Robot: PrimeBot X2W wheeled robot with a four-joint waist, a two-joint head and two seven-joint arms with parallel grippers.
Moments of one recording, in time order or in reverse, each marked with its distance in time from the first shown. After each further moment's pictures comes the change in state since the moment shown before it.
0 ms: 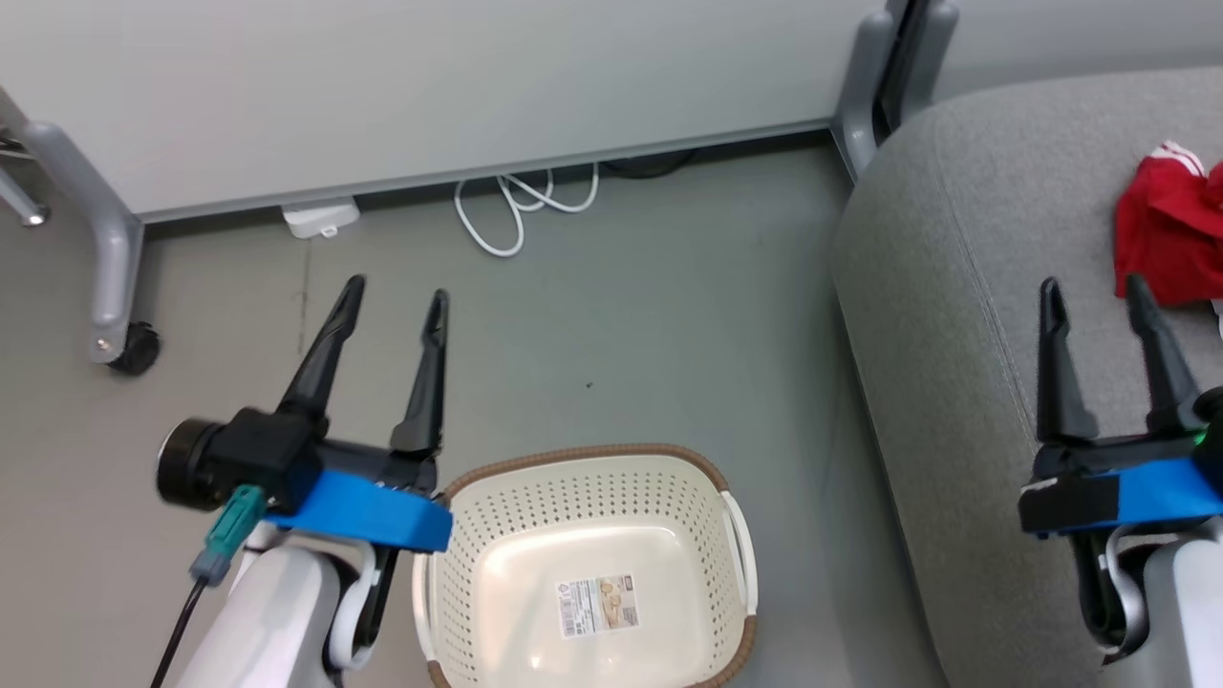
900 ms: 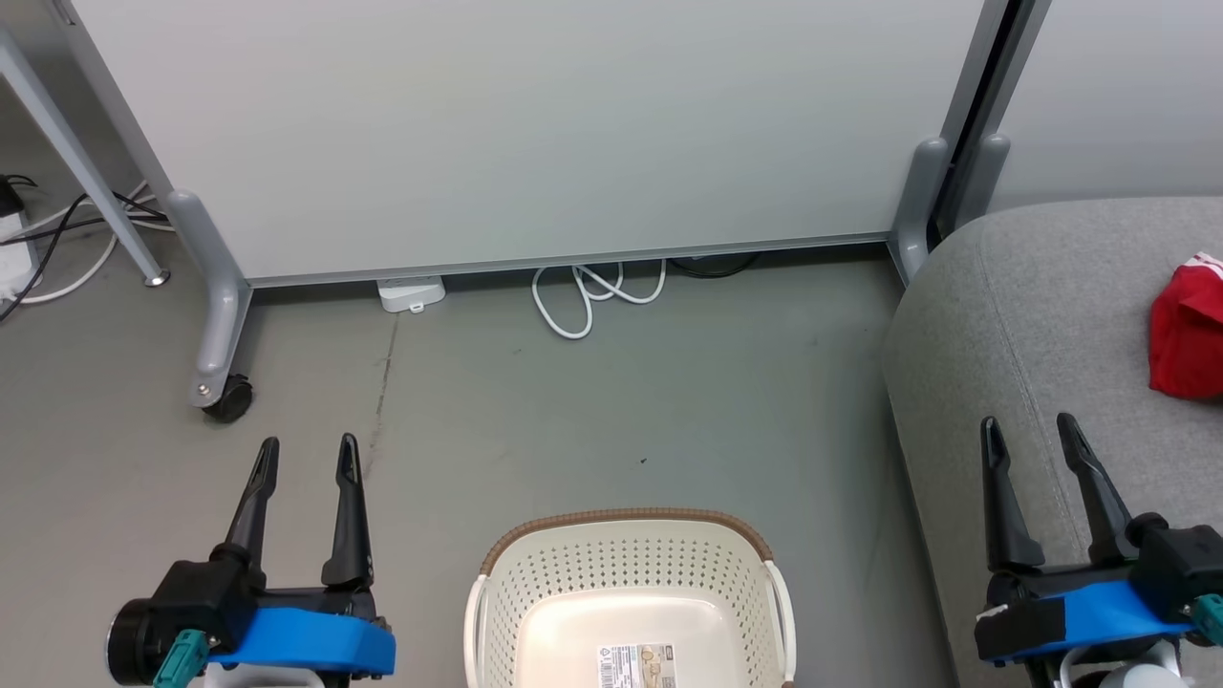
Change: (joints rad) left arm 0.302 -0.169 0.366 -0.013 0.174 -0.115 0.000; right arm 0.215 0.087 0.027 -0.043 -0.022 0.000 0.000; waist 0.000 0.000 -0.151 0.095
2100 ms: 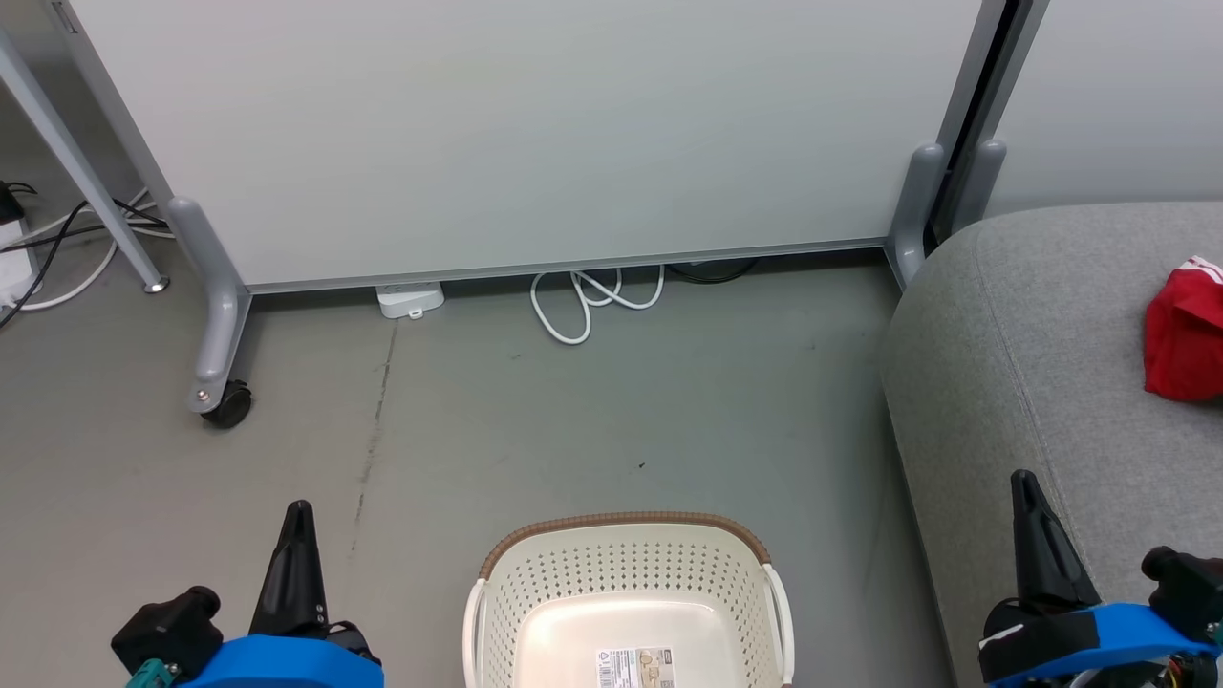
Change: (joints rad) left arm 0.048 -0.033 0.046 0.081 -0.238 -0.008 0.077; right arm 0.038 0.015 -0.004 0.082 0.279 0.000 0.078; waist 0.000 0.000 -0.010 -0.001
